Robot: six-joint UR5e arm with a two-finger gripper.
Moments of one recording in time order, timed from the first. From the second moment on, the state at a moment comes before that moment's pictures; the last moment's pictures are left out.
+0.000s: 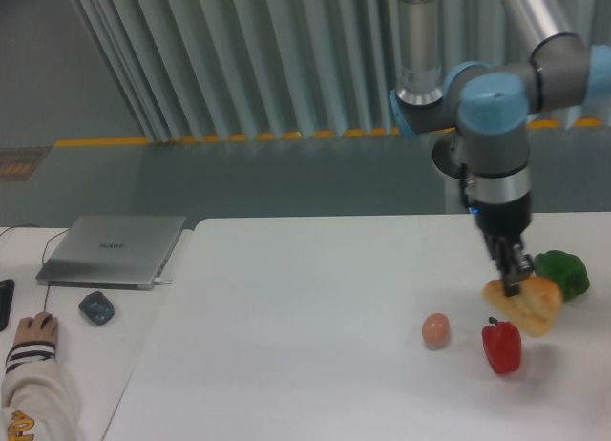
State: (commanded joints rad) arm 2.24 -1.85 -1.54 -1.08 1.63 1.26
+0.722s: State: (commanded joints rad) arm 2.16 -1.93 -1.48 -0.96 1.64 1.02
